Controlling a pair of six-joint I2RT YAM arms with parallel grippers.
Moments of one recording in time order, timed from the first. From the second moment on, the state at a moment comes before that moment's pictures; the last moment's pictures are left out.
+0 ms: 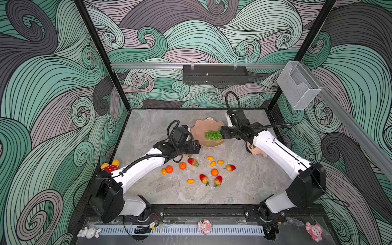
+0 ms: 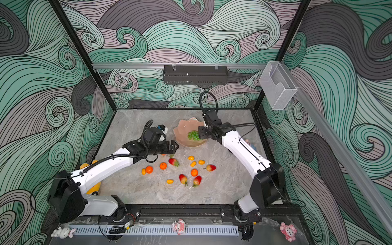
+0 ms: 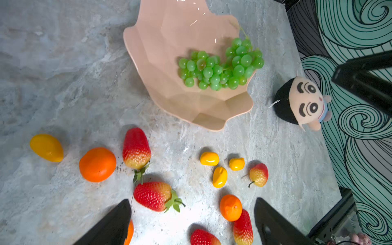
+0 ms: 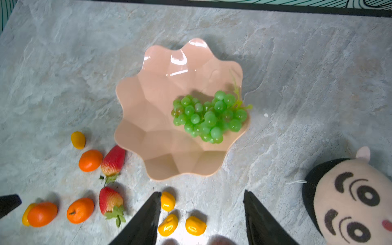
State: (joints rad) left arm -0.65 1.33 0.98 -0.44 0.05 -0.59; right arm 0.50 1.49 1.31 -0.72 0.10 0.27
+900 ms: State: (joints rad) left arm -0.77 0.96 0.64 -0.52 0.12 -0.72; right arm 0.88 1.27 0.89 -0.74 -0.09 0.43
